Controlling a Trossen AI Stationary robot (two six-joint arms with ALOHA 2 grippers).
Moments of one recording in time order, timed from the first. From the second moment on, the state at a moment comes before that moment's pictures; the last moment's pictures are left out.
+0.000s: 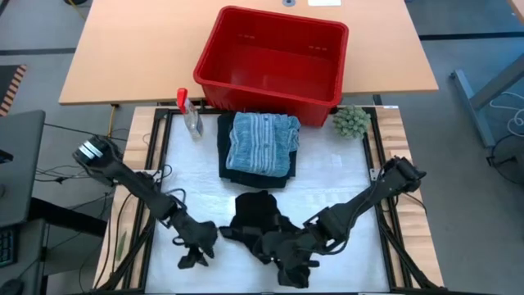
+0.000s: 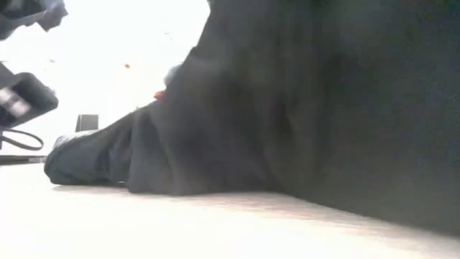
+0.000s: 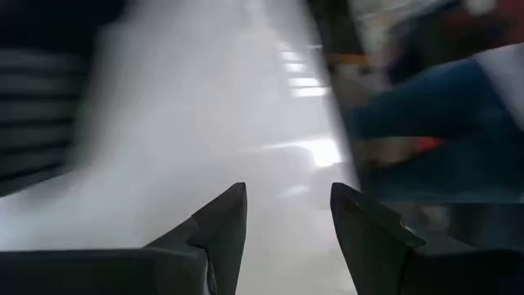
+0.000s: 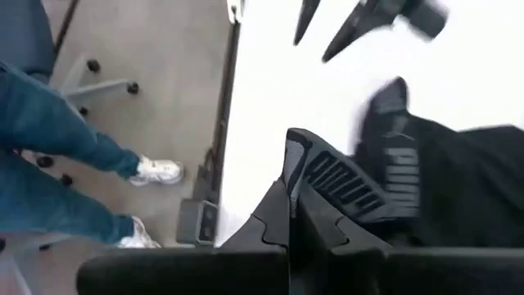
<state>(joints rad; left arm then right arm) -0.63 1.41 0.57 0.16 0.21 -0.66 0.57 1.90 1.82 -0.71 0.18 0.51</state>
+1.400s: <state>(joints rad) -0.71 1.69 0.69 0.19 -0.34 -0.18 0.55 1.84 1.82 -0.82 0.18 0.49</state>
